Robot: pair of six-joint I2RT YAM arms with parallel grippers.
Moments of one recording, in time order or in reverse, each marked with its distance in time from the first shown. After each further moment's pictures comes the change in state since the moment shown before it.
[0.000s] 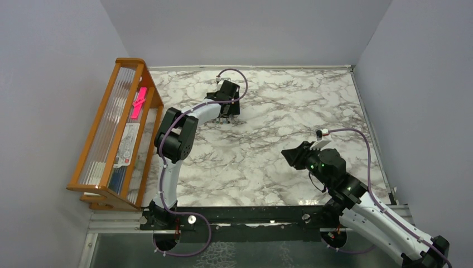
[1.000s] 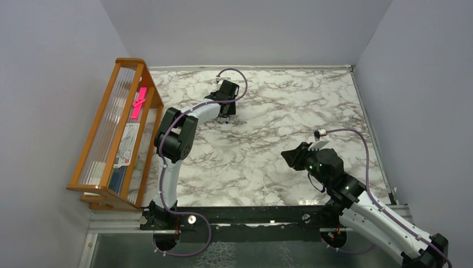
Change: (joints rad) left arm 0.001 0.000 0.000 0.007 0.012 0.007; right arm 0.000 0.022 -0.015 0.004 0.000 -0.002
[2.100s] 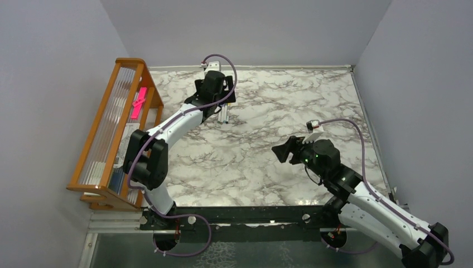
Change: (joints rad) left arm -0.005 -0.417 -0.201 0.100 -0.004 0.008; right arm 0.000 0.151 0.115 0.036 -0.037 -0.106
